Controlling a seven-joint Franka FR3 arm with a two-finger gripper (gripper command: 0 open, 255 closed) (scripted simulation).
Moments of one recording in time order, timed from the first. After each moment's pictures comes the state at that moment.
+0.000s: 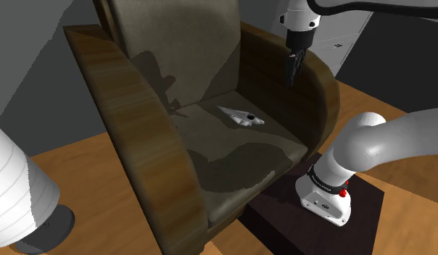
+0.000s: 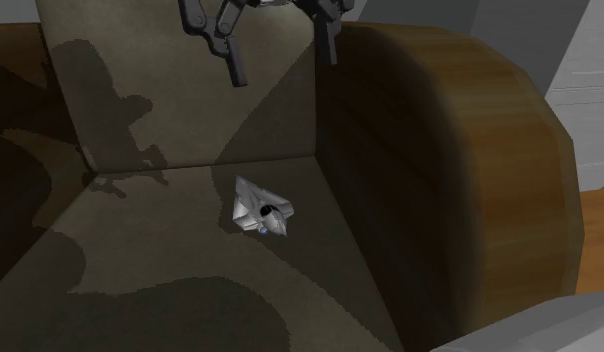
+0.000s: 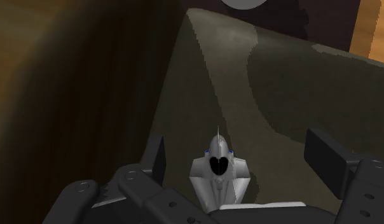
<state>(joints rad) -0.02 -0.74 0.06 -2.35 -0.08 1.42 -0.15</state>
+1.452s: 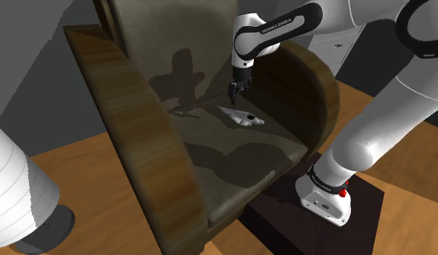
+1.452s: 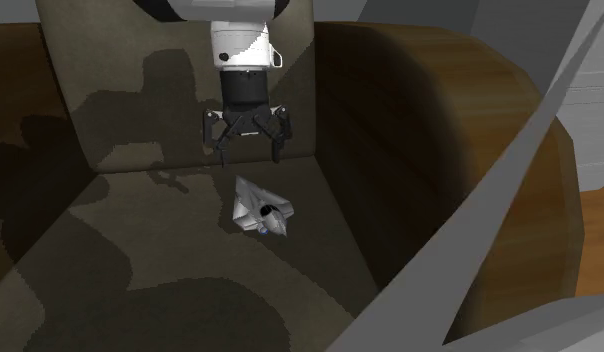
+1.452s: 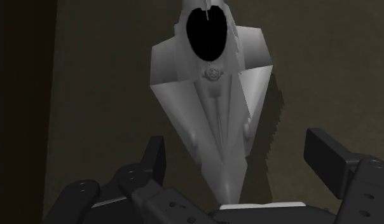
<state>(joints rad) -0.04 -0.09 0.03 -2.27 0.05 2.00 -0.10</state>
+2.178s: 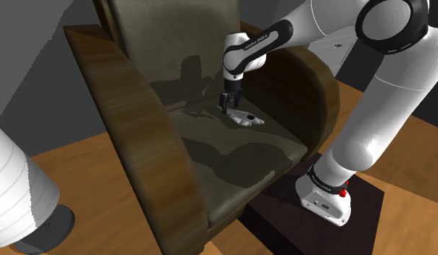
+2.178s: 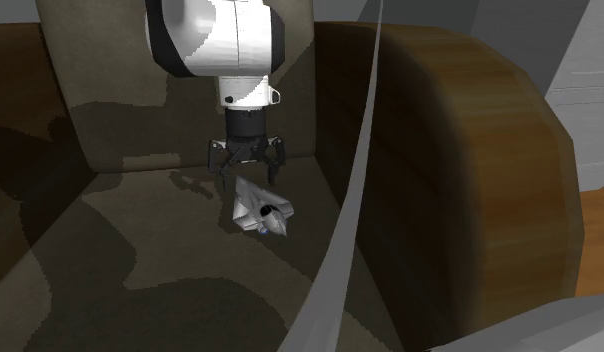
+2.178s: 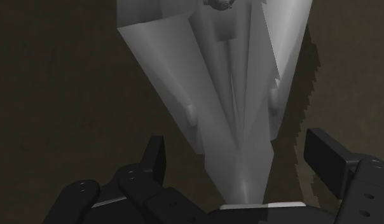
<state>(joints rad) -0.04 0.12 0.02 -2.22 0.10 2.16 -0.11</state>
